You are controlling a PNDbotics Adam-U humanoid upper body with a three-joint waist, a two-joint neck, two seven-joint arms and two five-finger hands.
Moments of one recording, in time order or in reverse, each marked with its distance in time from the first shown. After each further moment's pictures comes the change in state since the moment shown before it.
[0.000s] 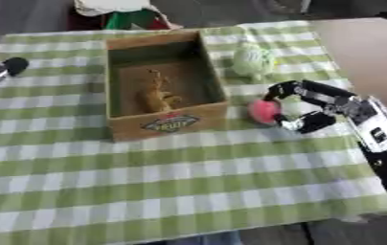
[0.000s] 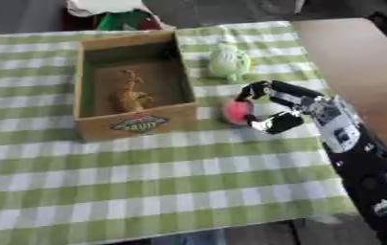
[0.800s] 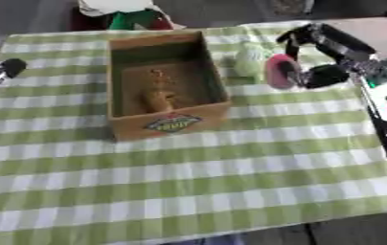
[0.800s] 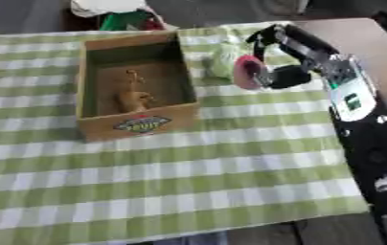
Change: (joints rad) left arm 0.035 -0.028 0.019 -0.033 0.034 0.012 0.026; right arm -0.162 0.041 -0.085 -0.108 -0.036 0.005 -0.171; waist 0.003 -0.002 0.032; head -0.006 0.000
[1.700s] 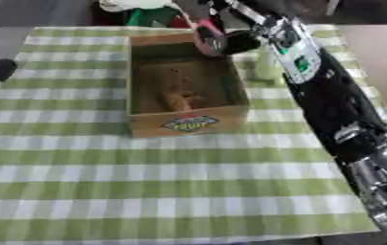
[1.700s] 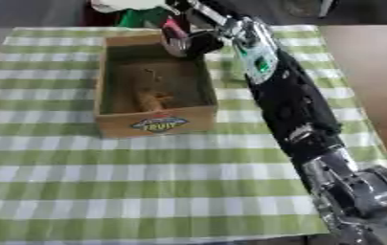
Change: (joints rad) left arm 0.001 -0.107 0.003 -0.098 0.059 0.024 0.013; right arm -0.263 0.233 0.068 0.320 0.276 -0.043 -0.161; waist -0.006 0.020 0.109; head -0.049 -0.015
